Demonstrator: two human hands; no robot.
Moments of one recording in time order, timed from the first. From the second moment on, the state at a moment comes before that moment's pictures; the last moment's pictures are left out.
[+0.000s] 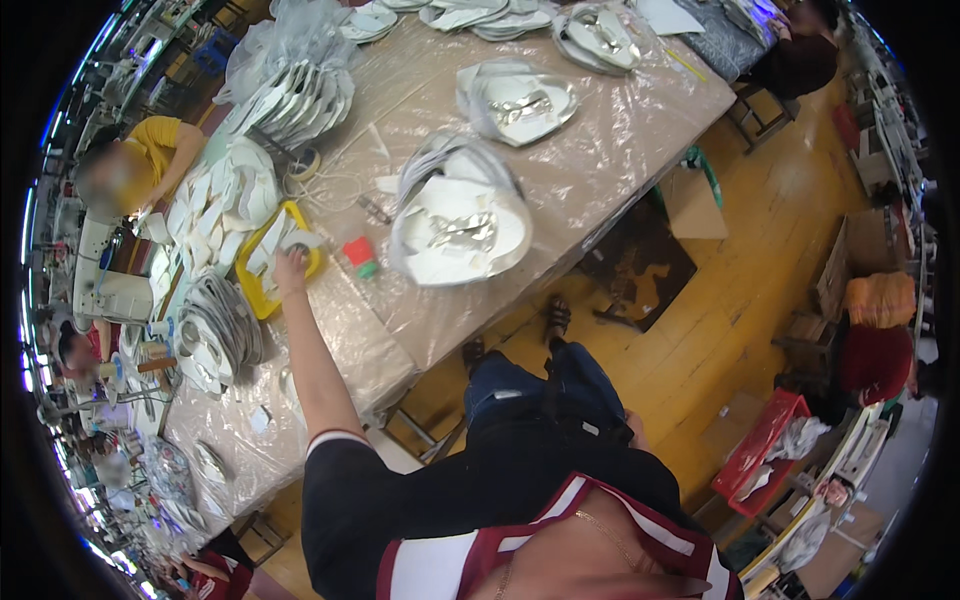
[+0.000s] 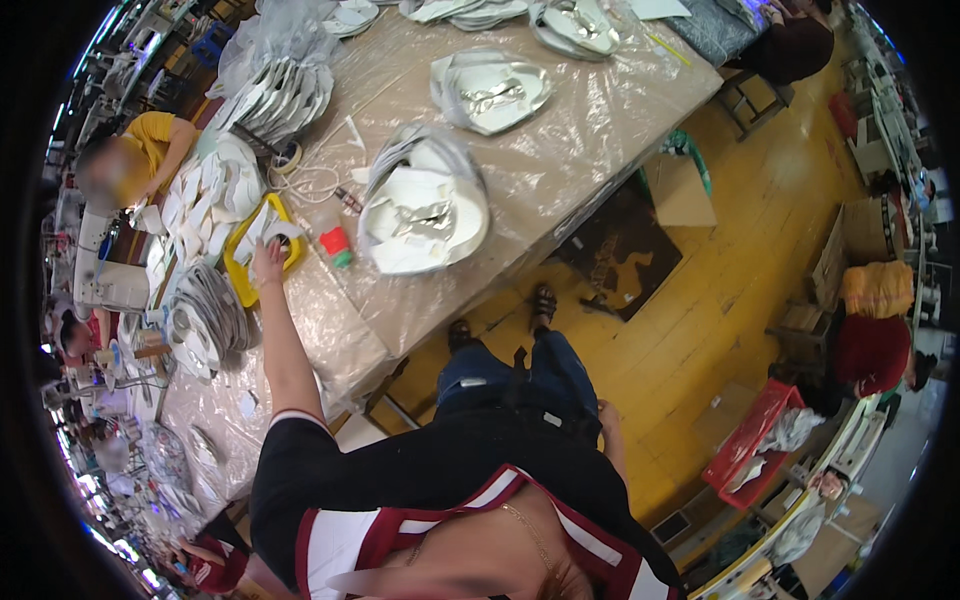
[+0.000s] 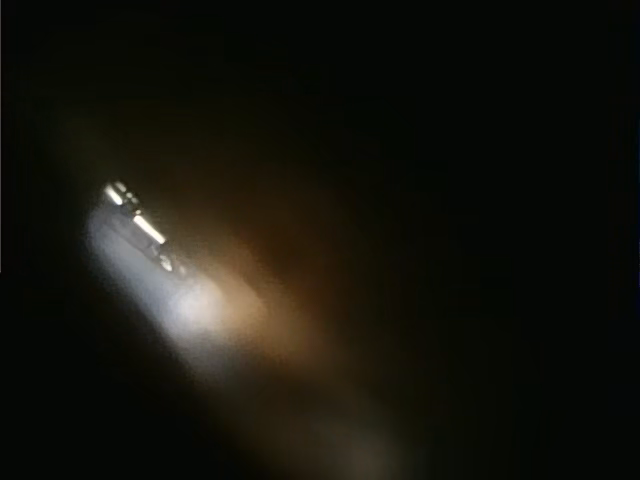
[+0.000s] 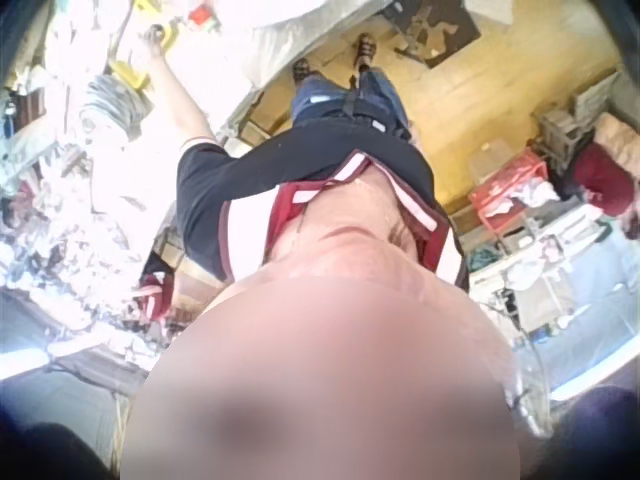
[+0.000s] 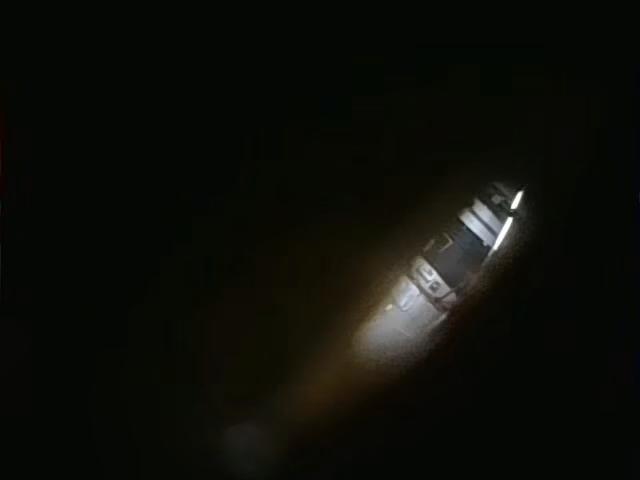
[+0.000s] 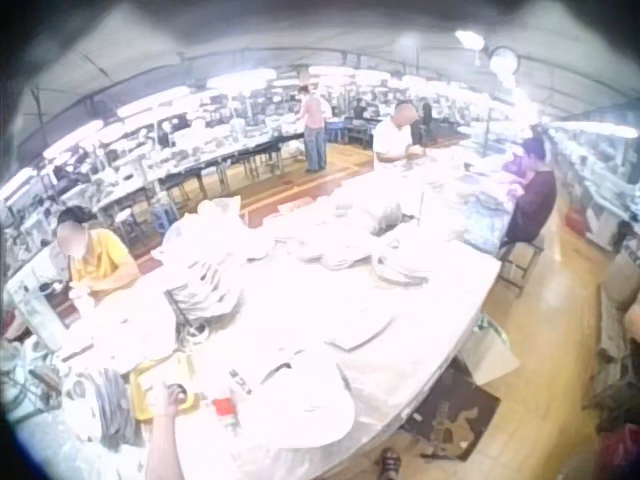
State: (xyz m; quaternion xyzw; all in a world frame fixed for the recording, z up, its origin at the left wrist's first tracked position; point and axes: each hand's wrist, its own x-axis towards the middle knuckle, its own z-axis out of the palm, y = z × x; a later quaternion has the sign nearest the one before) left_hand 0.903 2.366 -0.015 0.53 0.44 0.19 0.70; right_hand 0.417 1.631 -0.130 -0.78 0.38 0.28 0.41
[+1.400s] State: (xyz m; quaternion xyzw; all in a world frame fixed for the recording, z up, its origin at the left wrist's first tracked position) left_hand 0.956 2.170 -0.017 0.92 0.31 -0.01 0.25; right_hand 0.876 1.651 0.046 -0.91 0.05 0.22 0.35
